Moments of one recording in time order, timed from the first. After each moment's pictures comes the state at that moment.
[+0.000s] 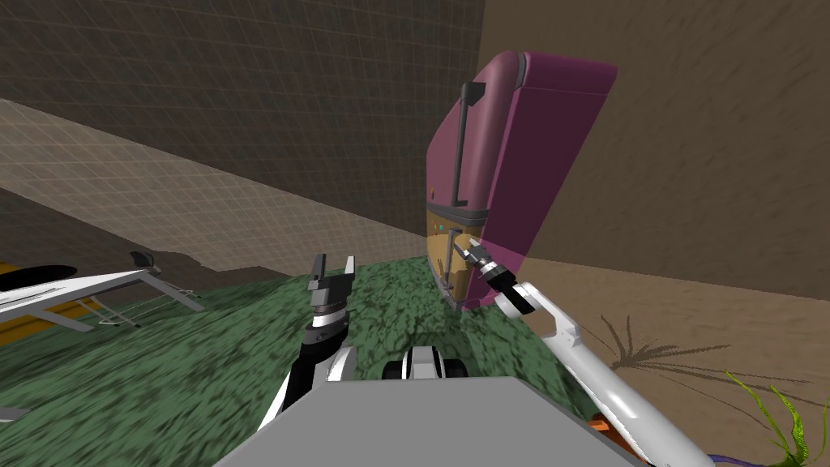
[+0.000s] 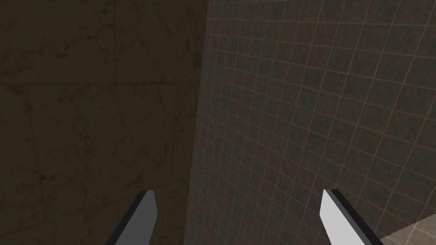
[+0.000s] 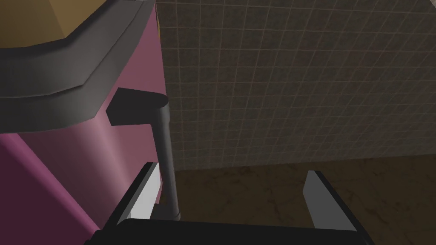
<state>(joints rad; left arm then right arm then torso) 0.50 0.00 -0.07 -2.28 -0.04 -0.63 0.15 0.03 -0.56 0.03 -1.92 0.34 -0.17 0.66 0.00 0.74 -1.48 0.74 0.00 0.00</state>
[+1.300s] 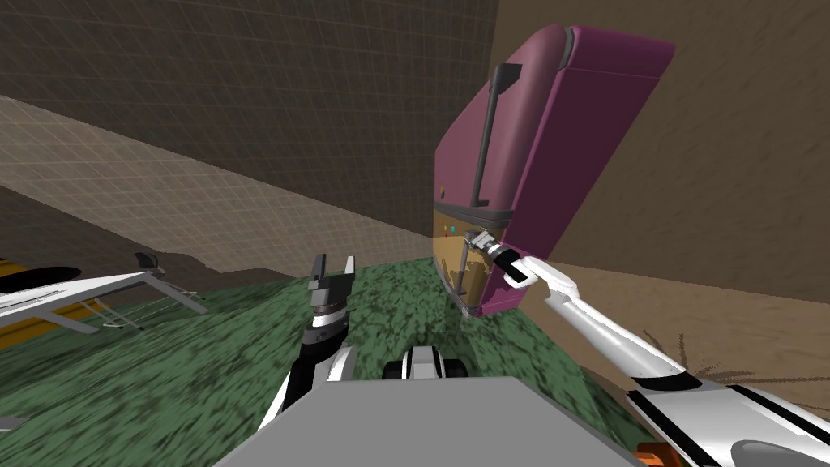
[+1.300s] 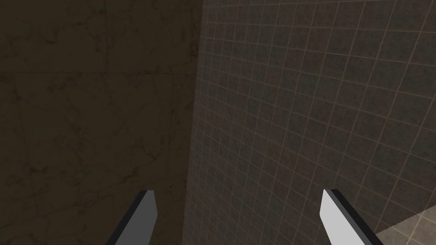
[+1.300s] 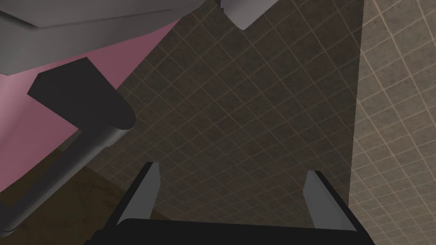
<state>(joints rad) 0.50 0.00 -0.07 -2.28 -0.04 -0.63 0.15 -0.21 -0.82 0.07 -1.64 0.54 -0.06 0.98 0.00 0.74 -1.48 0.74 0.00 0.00</state>
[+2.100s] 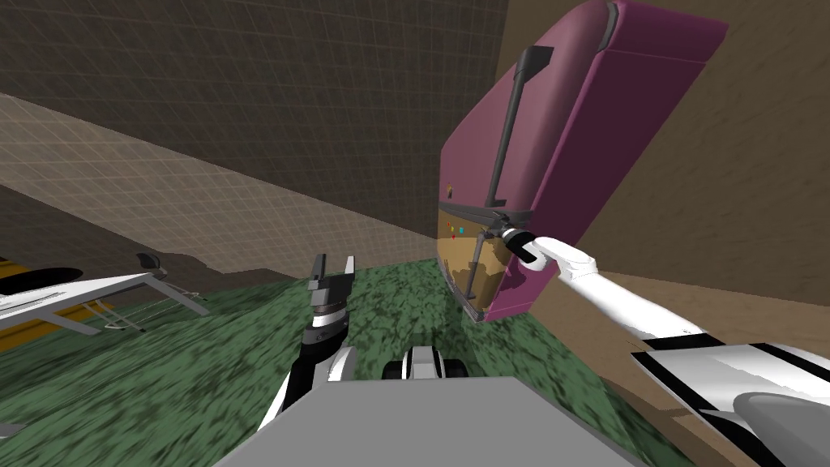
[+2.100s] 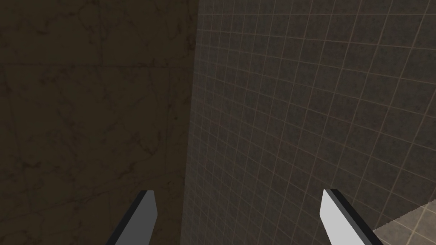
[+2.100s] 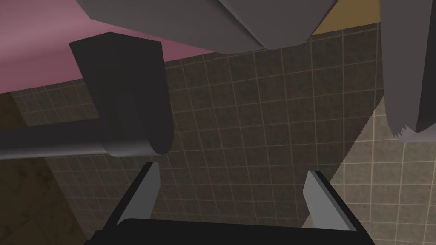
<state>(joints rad) 0.50 0.00 -0.07 -2.28 -0.04 -0.63 0.15 -0.38 -1.01 0.08 -1.43 0.68 0.02 1.19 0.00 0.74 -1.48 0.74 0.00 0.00</state>
